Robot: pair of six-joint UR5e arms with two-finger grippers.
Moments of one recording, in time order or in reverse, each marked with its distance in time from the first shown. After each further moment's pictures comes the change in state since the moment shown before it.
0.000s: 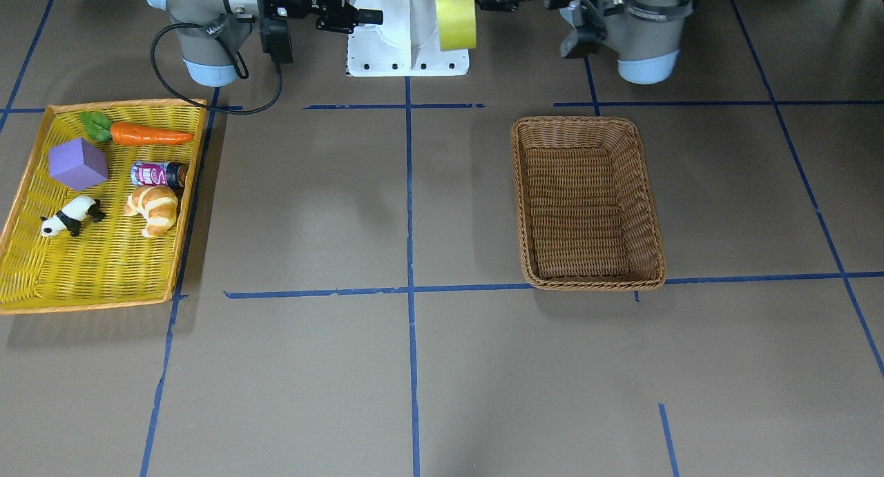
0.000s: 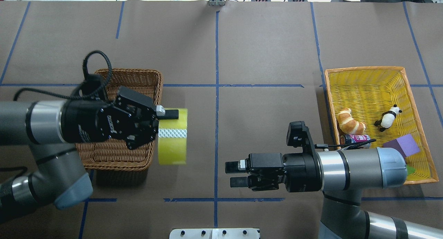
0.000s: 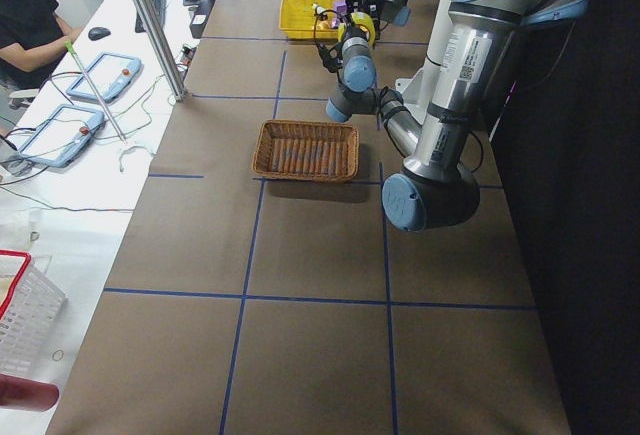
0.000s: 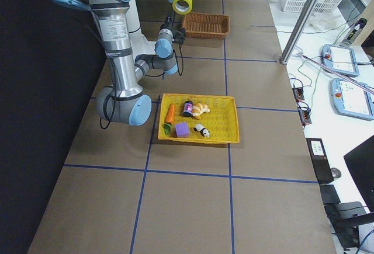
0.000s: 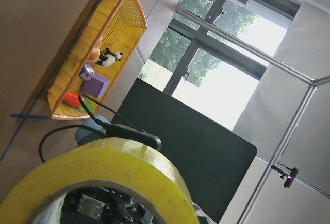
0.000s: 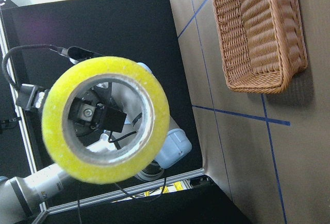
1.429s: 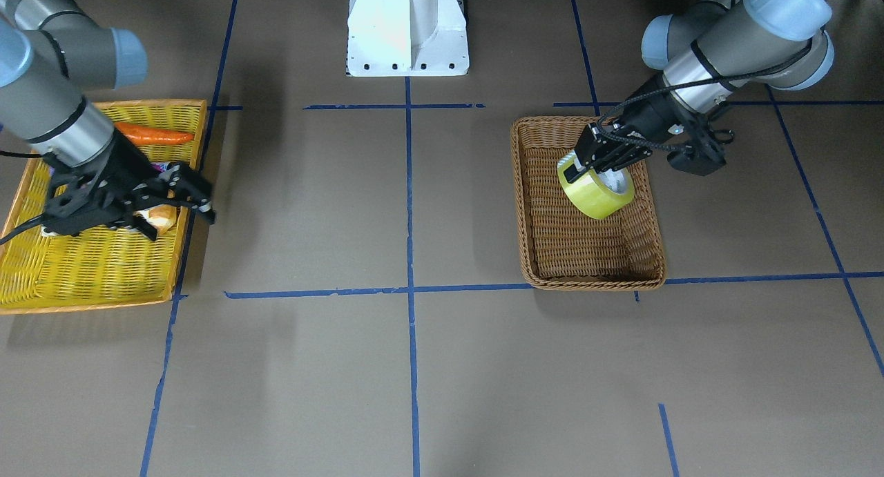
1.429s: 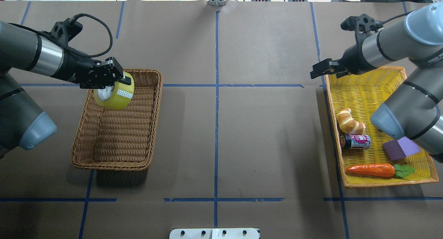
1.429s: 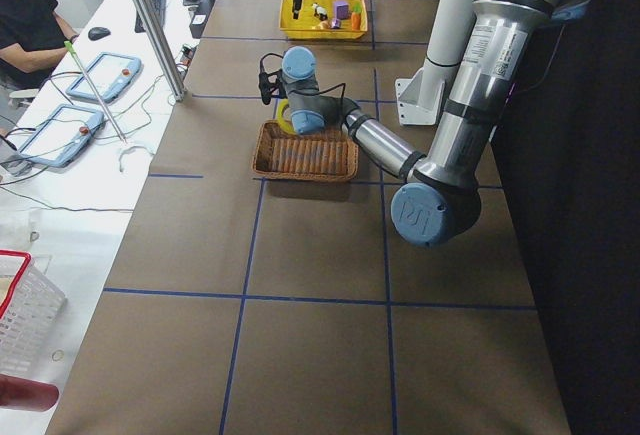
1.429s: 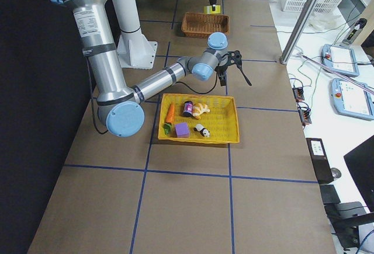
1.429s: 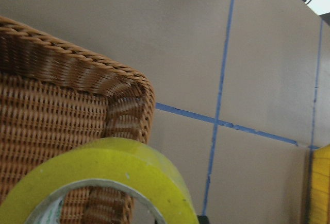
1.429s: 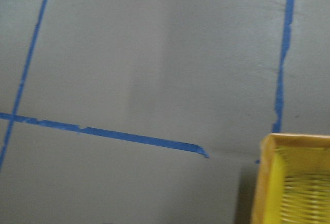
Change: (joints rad) left arm -0.284 0.026 0.043 0.975 -0.293 0.976; right arm 0.640 -0.019 -0.008 -1.374 0.332 -1.188
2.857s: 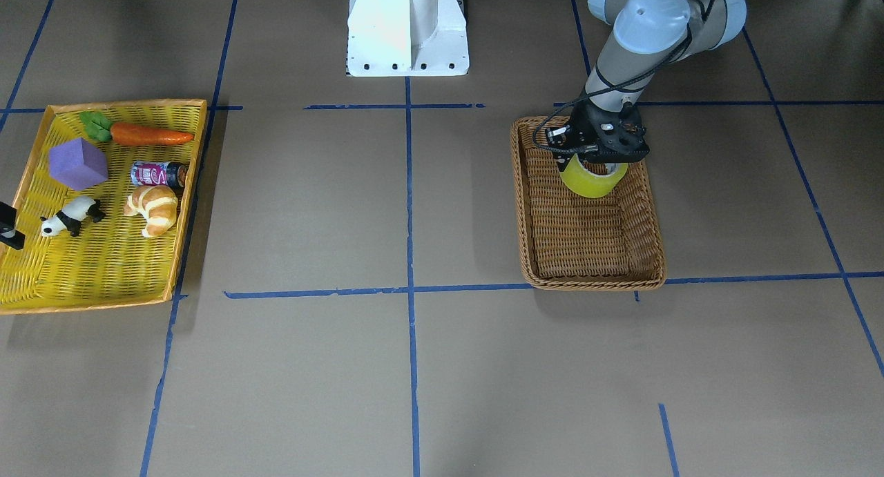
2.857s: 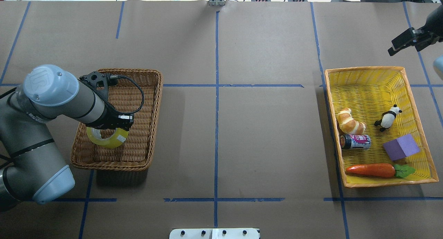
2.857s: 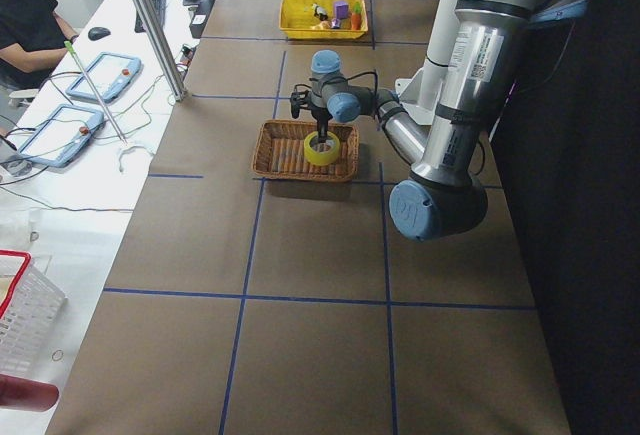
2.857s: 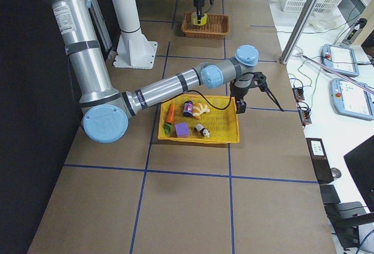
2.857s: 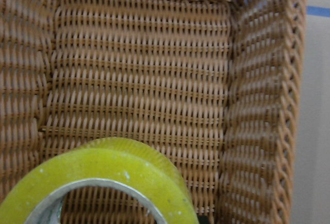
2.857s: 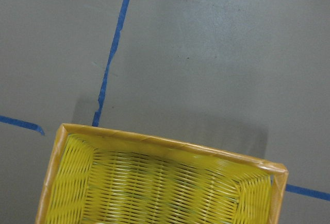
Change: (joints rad) left arm 0.245 0.023 -0.118 0.538 0.267 0.249; right arm 0.314 -0.001 -0.086 -0.358 0.166 -0.525
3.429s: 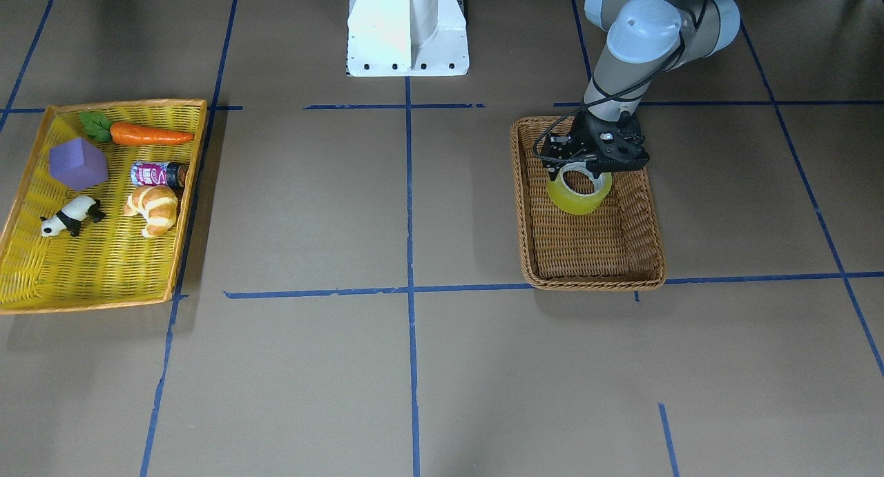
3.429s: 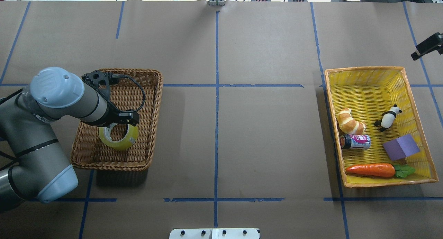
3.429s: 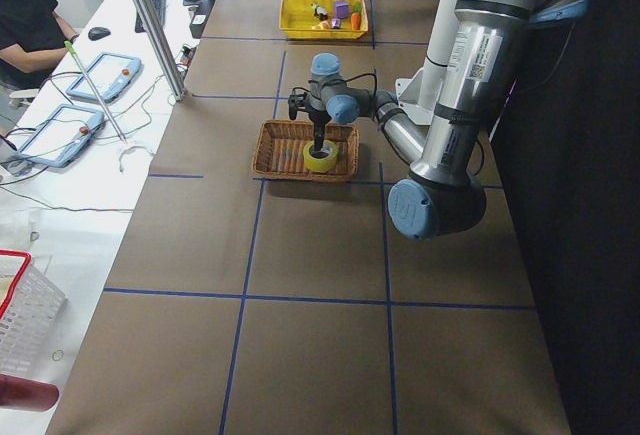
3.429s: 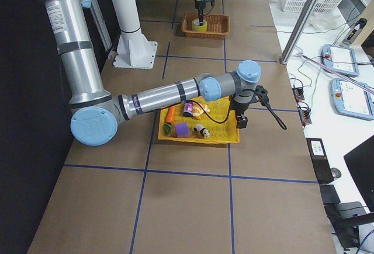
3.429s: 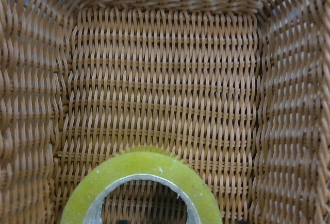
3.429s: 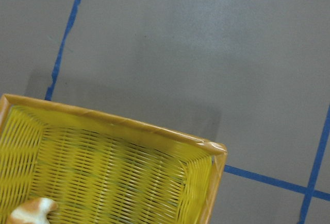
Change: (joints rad) left arm -0.006 -0.008 0.008 0.001 0.053 0.016; right arm 0.074 -0.075 -0.047 0.006 0.015 -0.180
